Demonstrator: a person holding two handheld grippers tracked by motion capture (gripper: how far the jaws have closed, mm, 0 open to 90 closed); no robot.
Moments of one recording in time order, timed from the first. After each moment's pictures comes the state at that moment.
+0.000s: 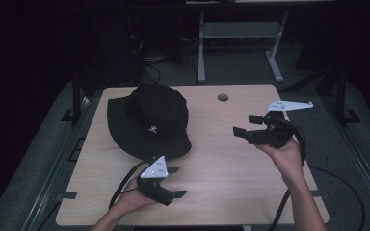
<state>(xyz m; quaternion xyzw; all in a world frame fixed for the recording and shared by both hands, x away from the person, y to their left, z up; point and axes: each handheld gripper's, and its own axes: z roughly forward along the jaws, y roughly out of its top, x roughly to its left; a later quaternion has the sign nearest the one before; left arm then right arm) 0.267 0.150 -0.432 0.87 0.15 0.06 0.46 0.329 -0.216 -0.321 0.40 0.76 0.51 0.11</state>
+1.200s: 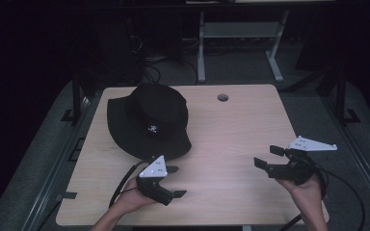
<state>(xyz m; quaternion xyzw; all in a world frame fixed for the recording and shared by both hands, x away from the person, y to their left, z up) 0.267 0.152 -0.430 0.87 0.15 0.05 0.46 0.264 -0.265 -0.384 0.44 0.74 0.49 0.14</state>
